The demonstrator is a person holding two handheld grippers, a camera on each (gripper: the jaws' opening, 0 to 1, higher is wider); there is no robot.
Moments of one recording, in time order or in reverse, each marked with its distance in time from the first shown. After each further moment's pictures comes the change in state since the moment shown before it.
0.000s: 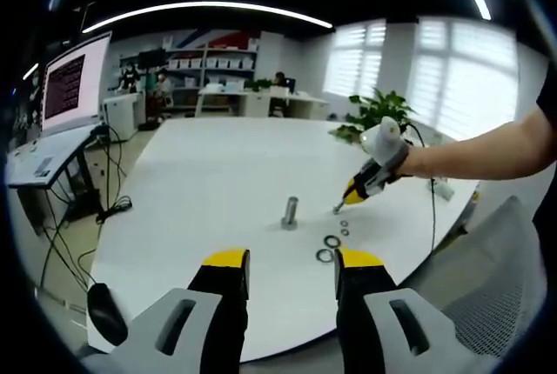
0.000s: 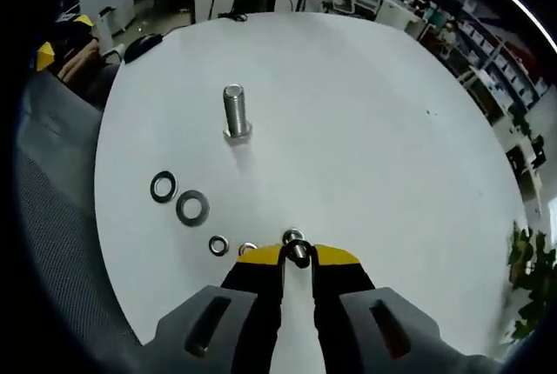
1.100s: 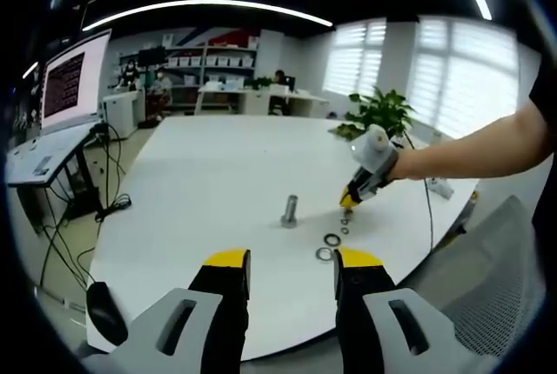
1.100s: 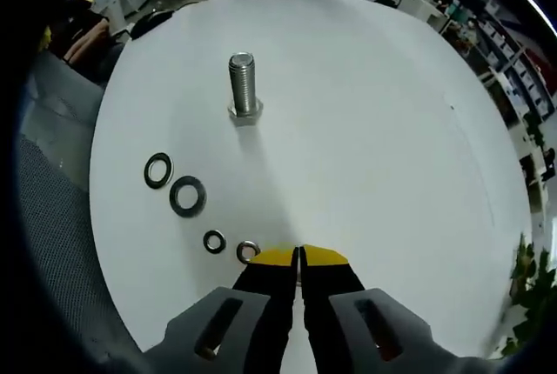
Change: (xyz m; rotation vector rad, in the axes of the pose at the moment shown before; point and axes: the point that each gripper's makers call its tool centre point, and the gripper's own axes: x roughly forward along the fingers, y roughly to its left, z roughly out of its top) left arm 0.001 0.000 -0.001 -0.003 0.010 -0.005; right arm 0.010 -0.002 -0.004 -0.039 0.035 0.038
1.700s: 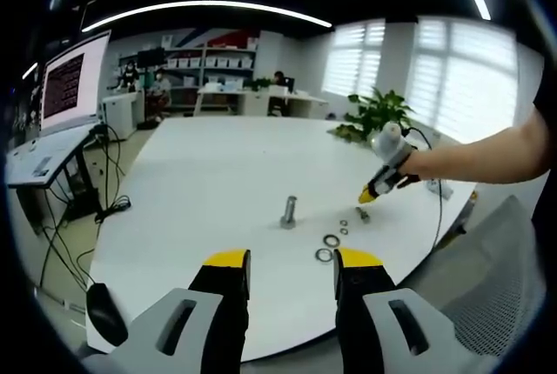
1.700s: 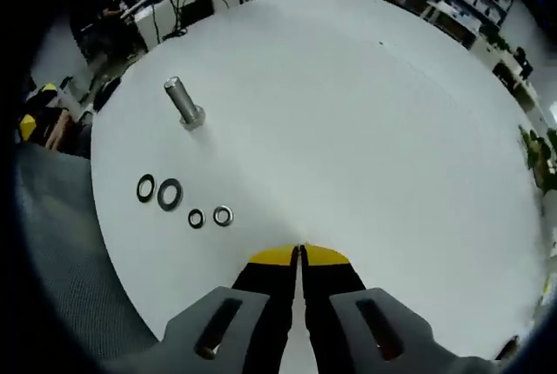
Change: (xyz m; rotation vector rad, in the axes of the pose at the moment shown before) left arm 0.000 0.000 0.001 0.004 -0.004 -0.004; right arm -0.015 -0.011 -0.063 0.535 0.014 0.019
